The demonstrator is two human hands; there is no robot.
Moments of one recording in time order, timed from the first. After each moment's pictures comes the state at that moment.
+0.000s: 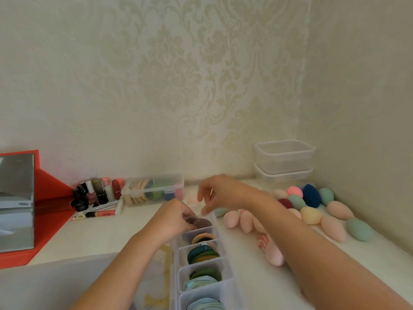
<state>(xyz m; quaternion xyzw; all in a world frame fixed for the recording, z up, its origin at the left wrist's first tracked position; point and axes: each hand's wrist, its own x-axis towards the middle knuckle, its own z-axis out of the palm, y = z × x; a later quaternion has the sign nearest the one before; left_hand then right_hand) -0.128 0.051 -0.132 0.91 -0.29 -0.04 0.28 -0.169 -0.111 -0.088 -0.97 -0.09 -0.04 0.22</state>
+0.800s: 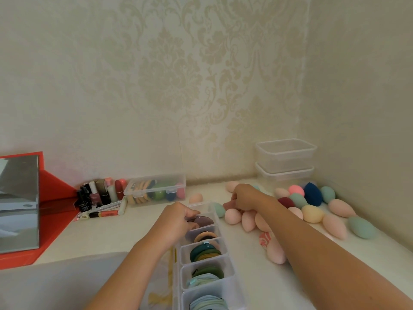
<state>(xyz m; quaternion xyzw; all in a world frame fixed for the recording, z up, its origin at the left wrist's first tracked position) -0.129 0.050 -0.144 0.92 -0.28 -0.04 0.26 -0.135 -0.166 -0.143 -0.97 0.15 0.03 0.21</state>
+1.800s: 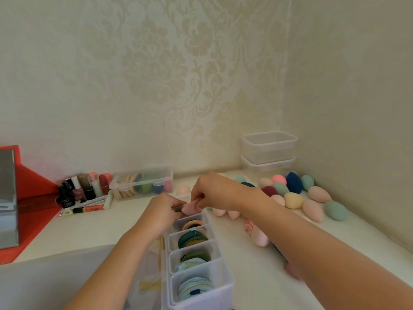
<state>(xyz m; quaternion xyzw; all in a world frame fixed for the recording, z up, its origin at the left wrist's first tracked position) -0.131 0.051 -0.144 0.92 -0.27 -0.03 0.29 -0.195 -0.097 -0.093 -0.99 -0.12 -0.04 0.11</state>
